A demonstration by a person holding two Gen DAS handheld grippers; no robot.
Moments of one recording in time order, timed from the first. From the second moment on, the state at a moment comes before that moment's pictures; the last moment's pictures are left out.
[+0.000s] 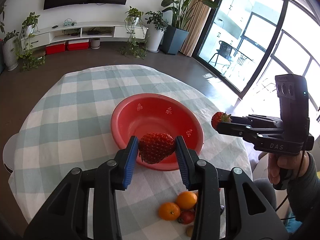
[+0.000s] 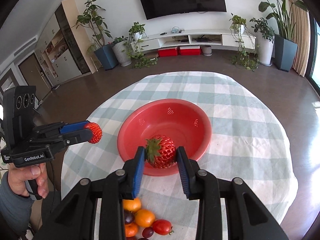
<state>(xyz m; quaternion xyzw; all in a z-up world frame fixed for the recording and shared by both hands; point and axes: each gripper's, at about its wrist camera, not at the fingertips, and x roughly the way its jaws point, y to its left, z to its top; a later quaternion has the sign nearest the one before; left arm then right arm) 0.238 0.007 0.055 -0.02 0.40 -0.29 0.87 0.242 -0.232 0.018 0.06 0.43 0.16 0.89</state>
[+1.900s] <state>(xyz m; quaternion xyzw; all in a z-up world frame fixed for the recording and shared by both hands) 0.235 -0.009 0.040 0.02 0.39 -0.25 0.89 0.220 -0.231 0.029 -0.02 0.40 0.13 0.91</state>
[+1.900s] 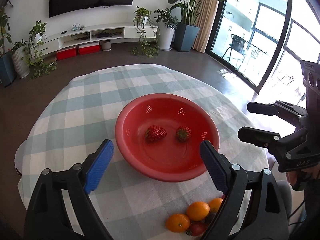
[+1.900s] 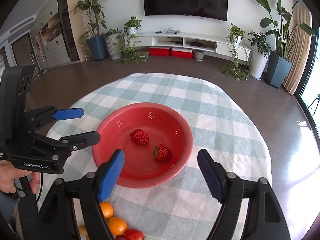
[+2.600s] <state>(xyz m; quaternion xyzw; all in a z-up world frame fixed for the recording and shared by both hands) 0.056 -0.012 -0.046 0.12 0.43 -0.32 0.83 0.071 -0.243 -0.047 0.10 0.45 0.14 0.88</state>
